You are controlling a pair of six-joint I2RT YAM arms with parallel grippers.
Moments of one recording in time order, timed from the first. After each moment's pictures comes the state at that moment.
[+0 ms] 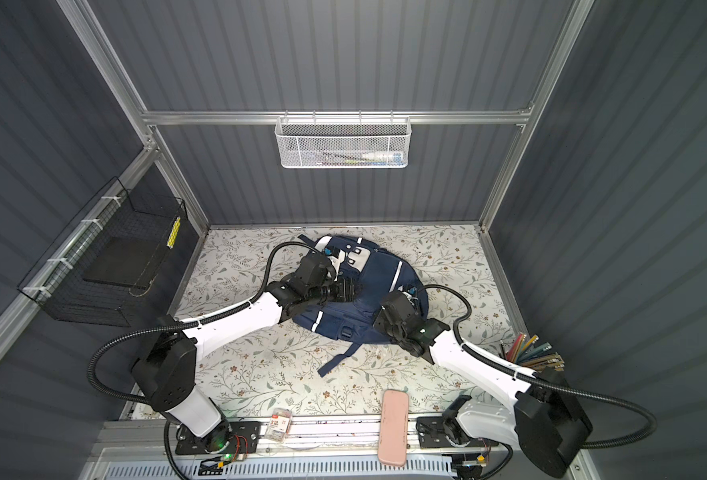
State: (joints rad) left arm -0.78 1.67 1.21 -0.14 0.15 -0.57; right arm 0.69 1.16 0.68 -0.31 0.16 1.03
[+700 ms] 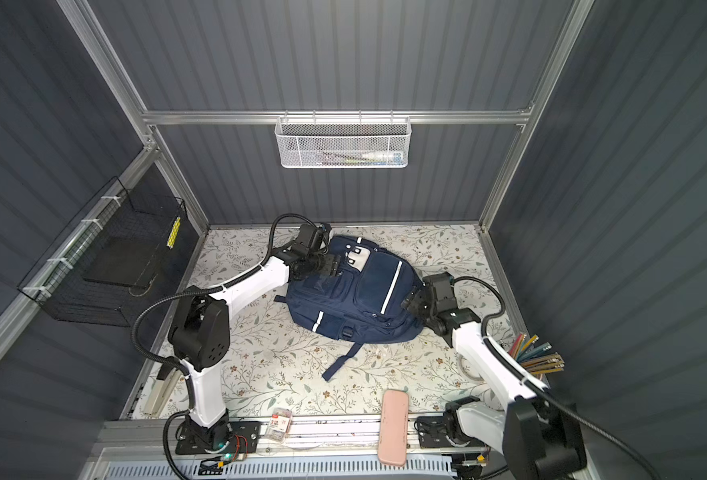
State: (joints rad) left arm -0.55 1.97 1.57 -0.42 -0.05 -0.15; right arm 0.24 1.22 0.73 -0.35 -0.02 0.76
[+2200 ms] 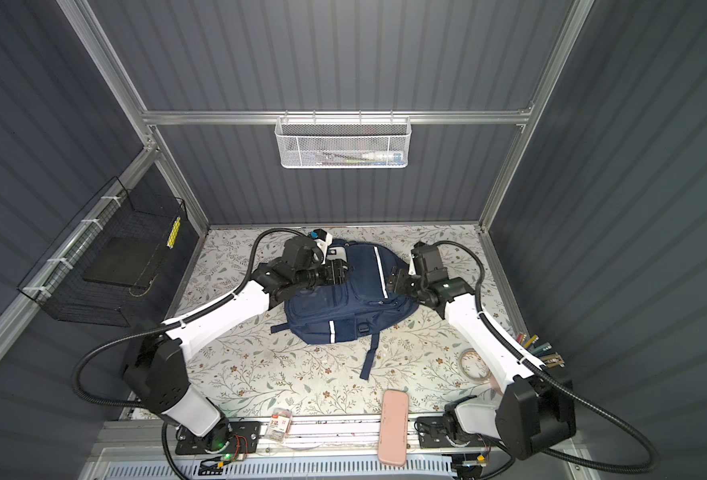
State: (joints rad) left arm -0.70 1.67 1.30 -0.22 0.20 -0.57; right arm 0.38 1.28 0.99 -0.53 -0.10 0.57
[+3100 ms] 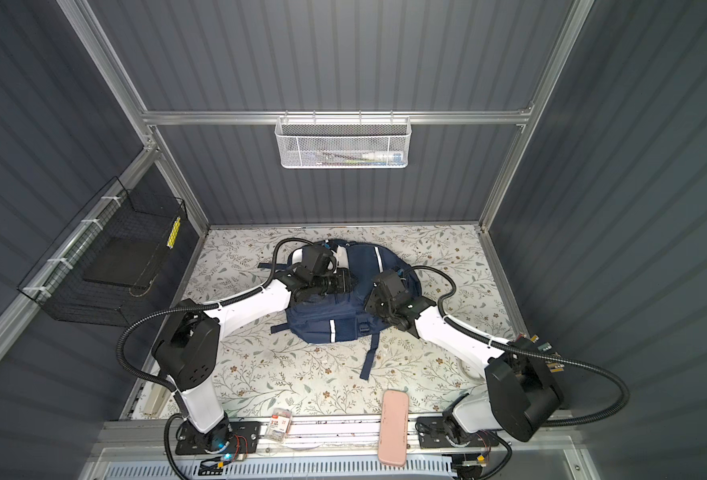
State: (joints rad) left arm -0.71 1.82 1.31 -0.18 0.18 -0.59; right arm 0.61 1.41 0.87 -0.29 0.06 0.89
